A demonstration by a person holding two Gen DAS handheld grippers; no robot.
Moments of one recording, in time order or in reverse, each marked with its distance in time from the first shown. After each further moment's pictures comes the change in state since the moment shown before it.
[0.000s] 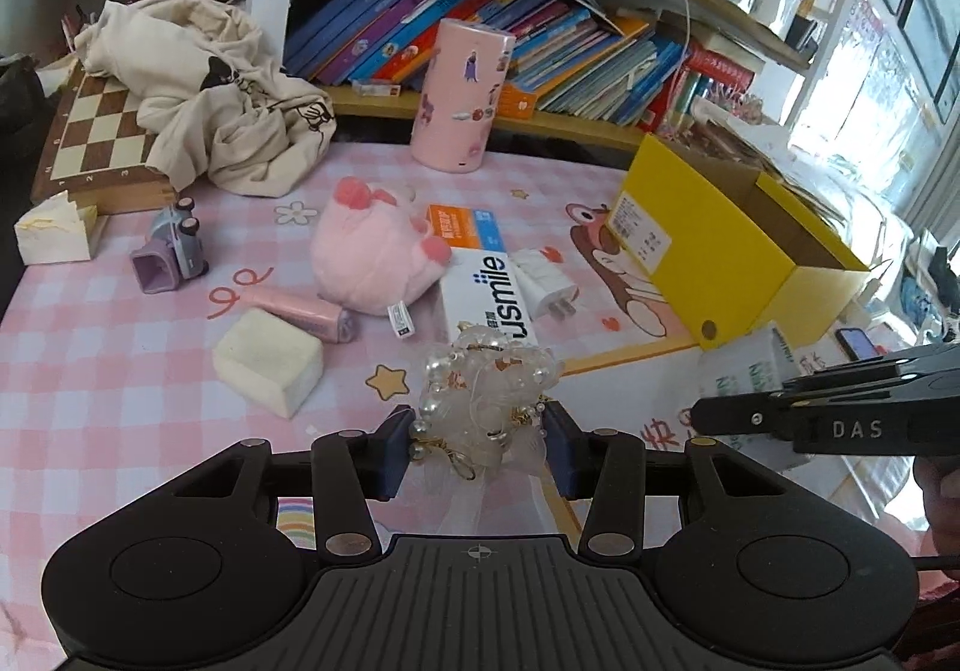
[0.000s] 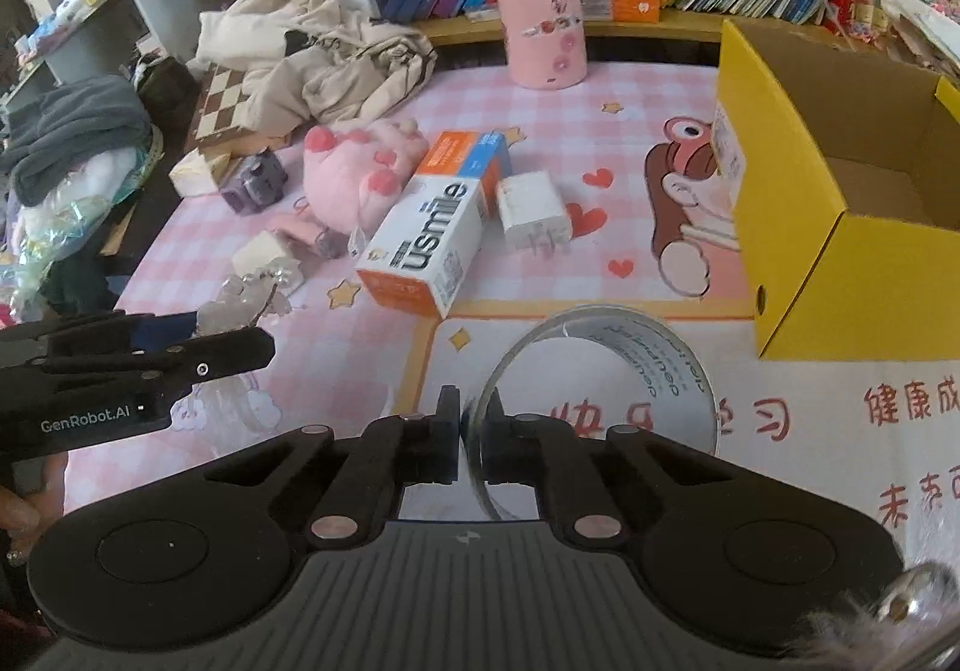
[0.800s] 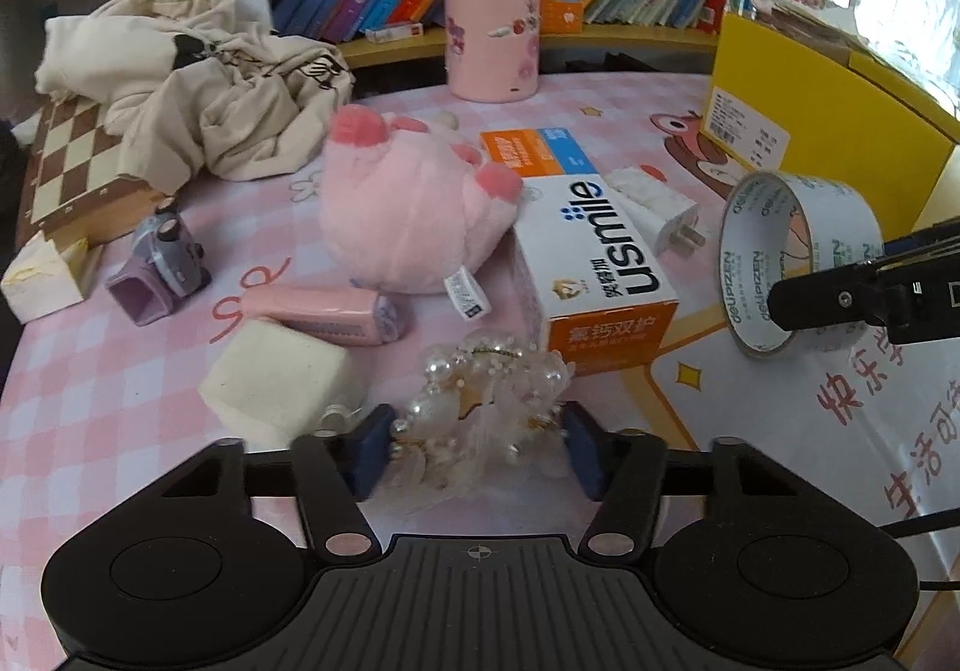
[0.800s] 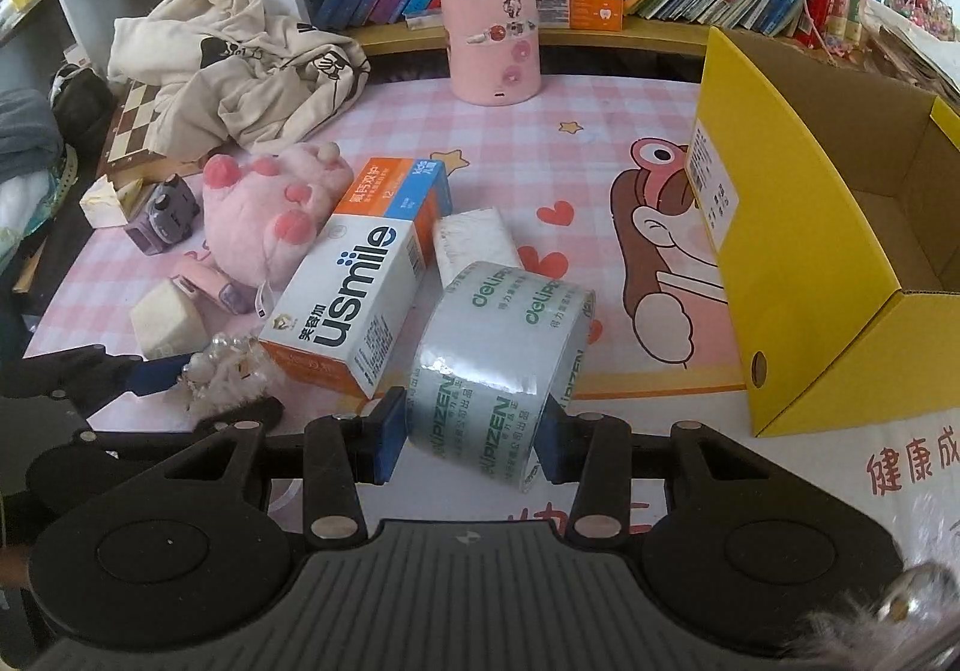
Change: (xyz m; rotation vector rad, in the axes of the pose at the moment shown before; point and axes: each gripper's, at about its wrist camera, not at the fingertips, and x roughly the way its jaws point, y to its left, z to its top) left arm 0.085 0.008 -0.001 0.162 0.090 0.192; right arm 0.055 -0.009 0.033 0.015 -0.039 -0.134
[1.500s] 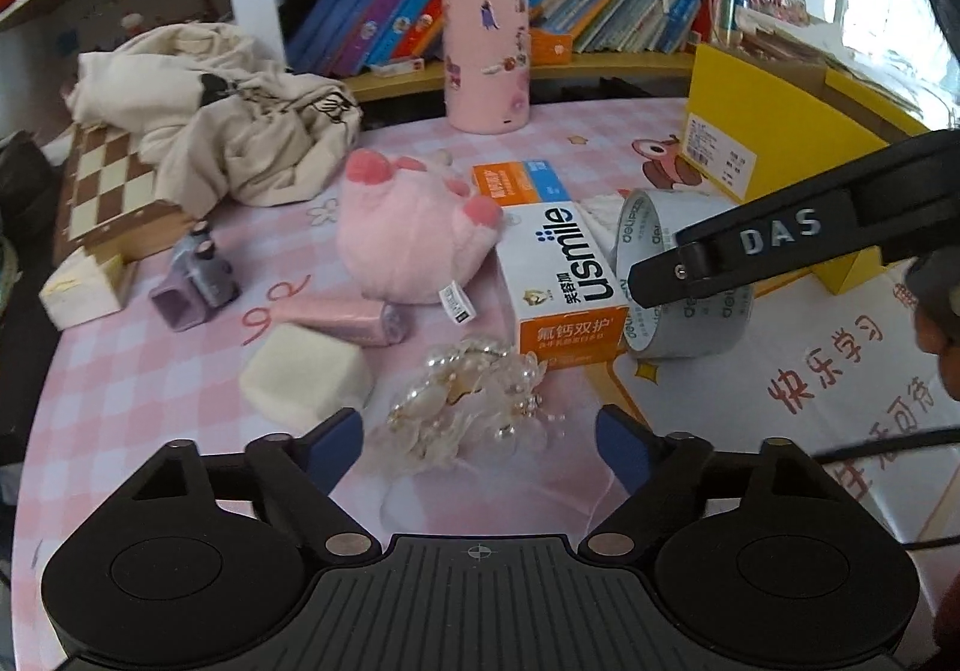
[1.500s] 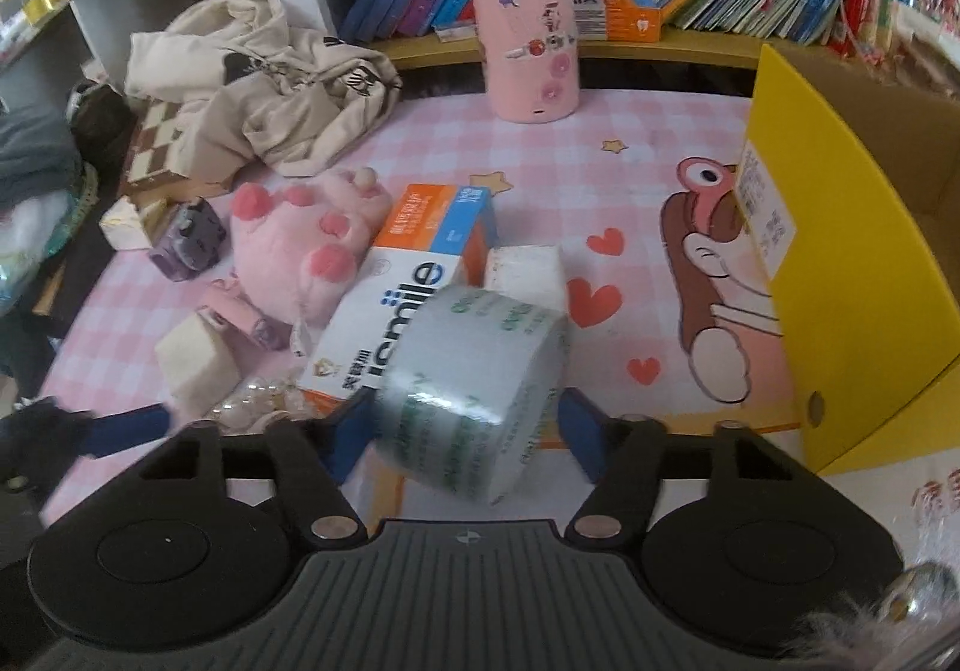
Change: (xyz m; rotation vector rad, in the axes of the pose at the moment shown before) left arm -0.030 -0.012 -0.002 0.023 -0.031 0.011; right arm 0.015 0.013 0.014 0.009 -0.016 0.066
